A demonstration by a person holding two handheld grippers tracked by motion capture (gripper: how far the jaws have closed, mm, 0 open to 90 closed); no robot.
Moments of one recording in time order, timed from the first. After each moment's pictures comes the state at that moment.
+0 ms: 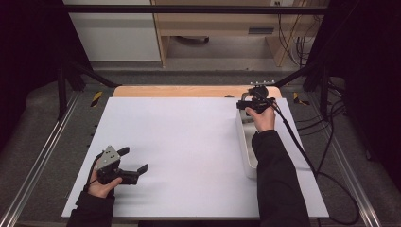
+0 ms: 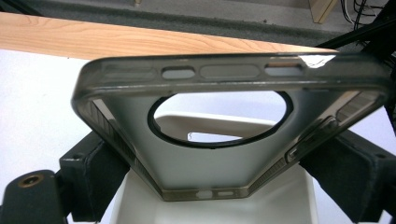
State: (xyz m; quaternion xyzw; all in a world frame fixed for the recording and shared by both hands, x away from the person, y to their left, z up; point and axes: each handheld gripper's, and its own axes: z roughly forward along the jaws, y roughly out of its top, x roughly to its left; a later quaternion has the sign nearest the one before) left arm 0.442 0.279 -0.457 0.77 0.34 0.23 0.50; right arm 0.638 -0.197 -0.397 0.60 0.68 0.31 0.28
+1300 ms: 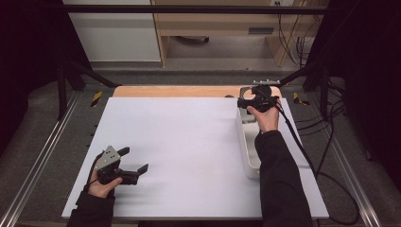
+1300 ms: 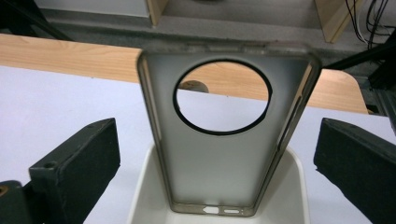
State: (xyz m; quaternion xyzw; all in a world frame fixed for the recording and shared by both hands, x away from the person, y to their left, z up) left arm 0.442 0.279 -0.457 0.77 0.34 0.23 0.50; right arm 0.630 -0.204 -0.388 0.58 0.67 0.36 0.29
